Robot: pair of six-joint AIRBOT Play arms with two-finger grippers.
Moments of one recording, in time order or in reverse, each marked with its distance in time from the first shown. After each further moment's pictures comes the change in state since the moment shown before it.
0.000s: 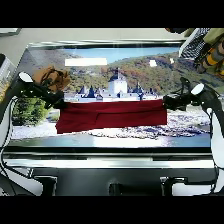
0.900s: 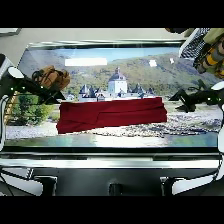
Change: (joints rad) left arm 0.020 0.117 0.016 0.027 0.055 0.000; right arm -0.242 -0.171 0.192 0.264 0.275 0.081
